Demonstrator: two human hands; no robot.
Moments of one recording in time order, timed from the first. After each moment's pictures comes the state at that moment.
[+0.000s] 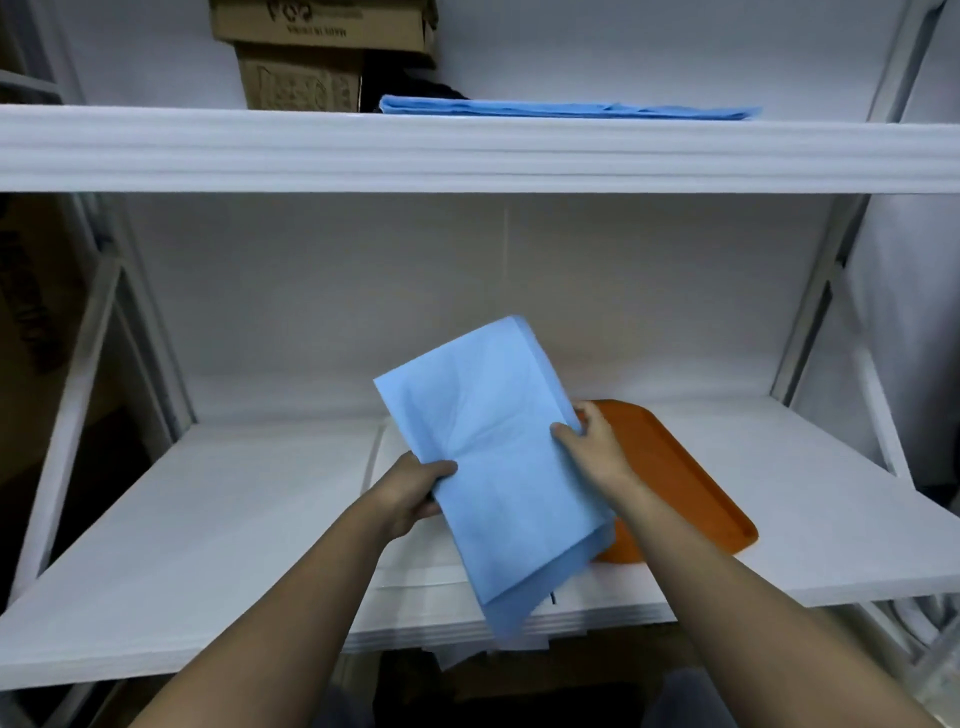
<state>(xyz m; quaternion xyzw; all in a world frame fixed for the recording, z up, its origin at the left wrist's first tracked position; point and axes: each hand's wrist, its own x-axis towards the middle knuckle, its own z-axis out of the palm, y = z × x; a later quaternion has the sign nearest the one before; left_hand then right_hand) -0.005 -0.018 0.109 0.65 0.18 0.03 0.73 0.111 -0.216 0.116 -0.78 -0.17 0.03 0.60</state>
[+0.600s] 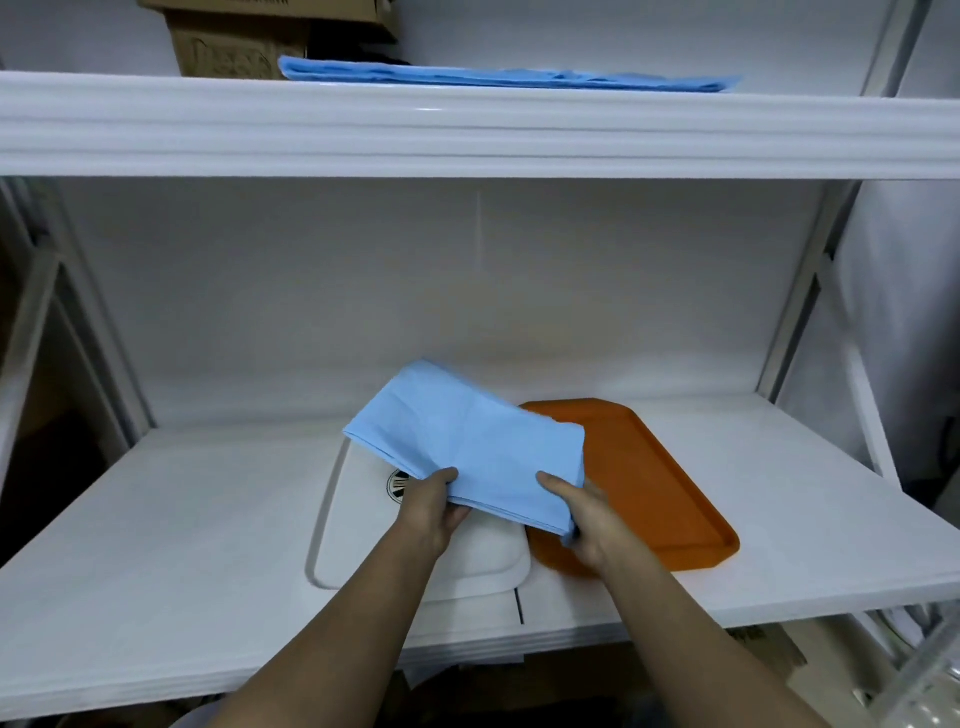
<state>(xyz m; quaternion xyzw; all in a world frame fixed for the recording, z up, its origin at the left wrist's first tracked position) 0.053 -0.081 0.085 0.41 0.29 0.12 0.85 0.129 -0.240 0.055 -0.58 0.01 0.23 0.78</state>
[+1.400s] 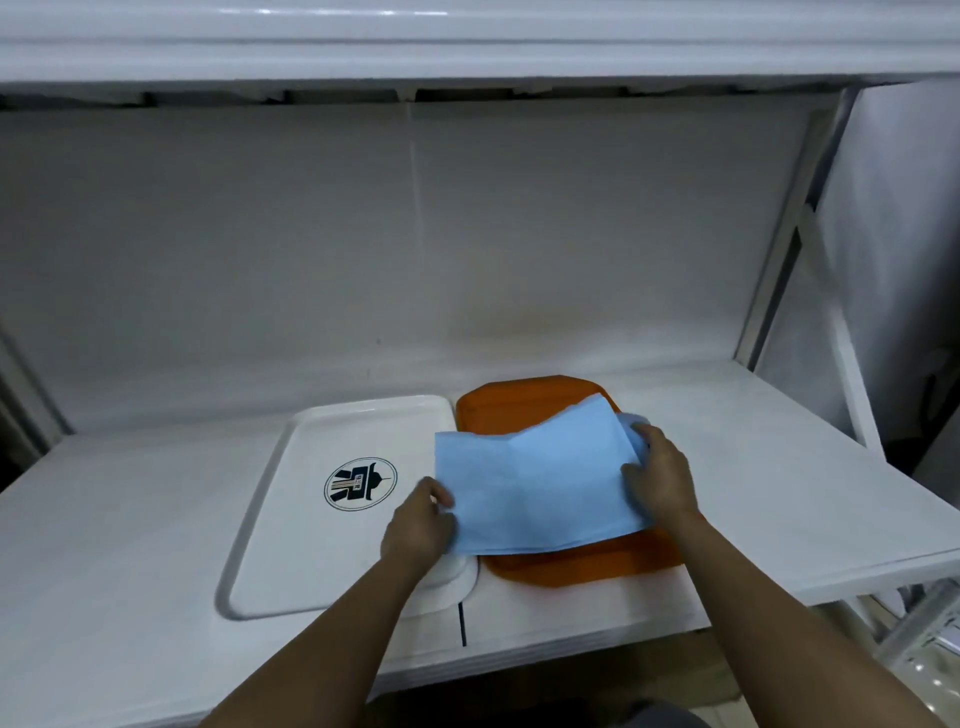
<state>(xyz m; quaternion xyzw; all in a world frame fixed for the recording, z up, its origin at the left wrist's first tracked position) 0.118 -0.110 0.010 0.87 0.26 0.06 0.42 0.253 -0.362 0.012 -0.90 -0.06 -0.08 0.42</state>
